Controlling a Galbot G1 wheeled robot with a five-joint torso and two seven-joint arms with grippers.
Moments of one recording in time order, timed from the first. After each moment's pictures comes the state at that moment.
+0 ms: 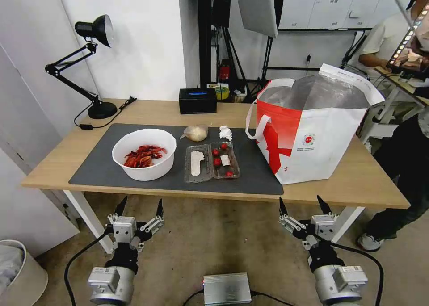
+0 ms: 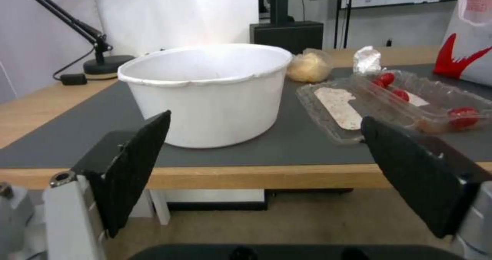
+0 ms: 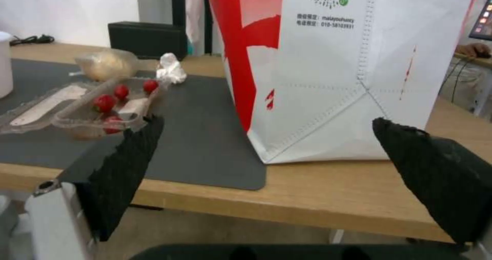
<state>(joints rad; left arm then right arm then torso) 1.80 -1.50 -0.55 -2.30 0.00 0.00 0.00 -1.80 1.50 0.55 2.30 0.00 0.00 0.00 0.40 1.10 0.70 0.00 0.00</state>
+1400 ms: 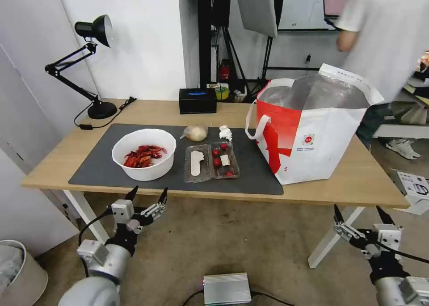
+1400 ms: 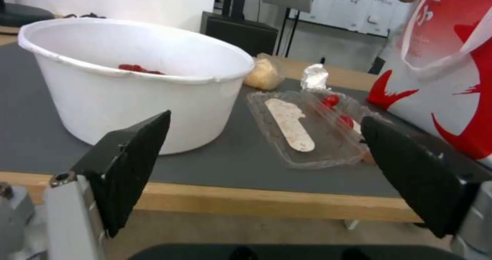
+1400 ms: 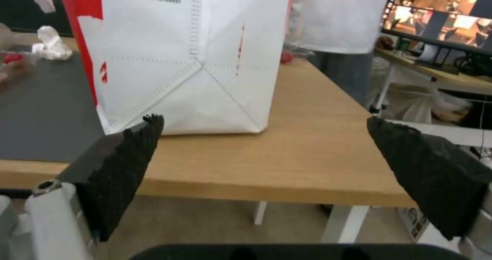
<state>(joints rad) 1.64 -1.28 -0.58 -2.23 -0.47 0.10 0.05 -1.98 1.13 0.80 2.29 0.35 0.09 0.26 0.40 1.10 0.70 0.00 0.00</state>
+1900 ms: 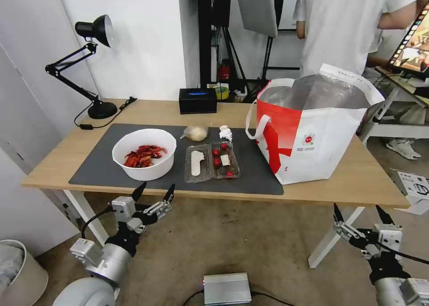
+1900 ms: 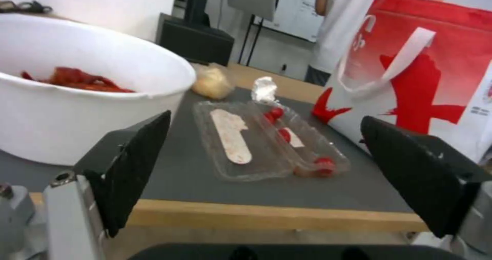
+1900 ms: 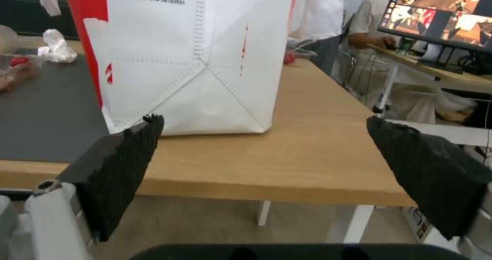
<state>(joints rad) 1.65 -1.23 -0.55 -2.30 -0.61 0.14 0.07 -1.98 1.14 0.79 2.29 0.35 0.10 0.25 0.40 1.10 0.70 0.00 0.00</state>
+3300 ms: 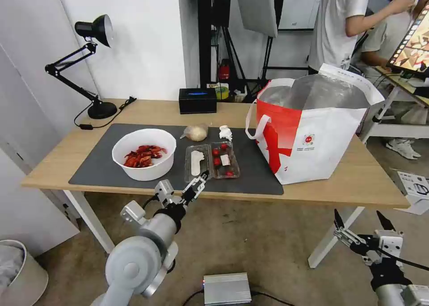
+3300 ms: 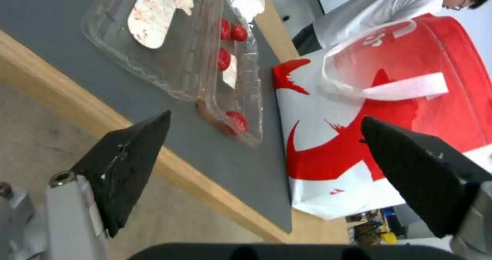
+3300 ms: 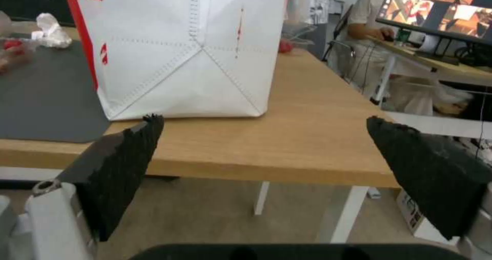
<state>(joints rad) 1.27 -1.28 -0.23 -2.27 -1.38 0.27 -0.63 -2.01 1.16 0.80 2.28 0.34 0.10 0.24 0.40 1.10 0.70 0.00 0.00</state>
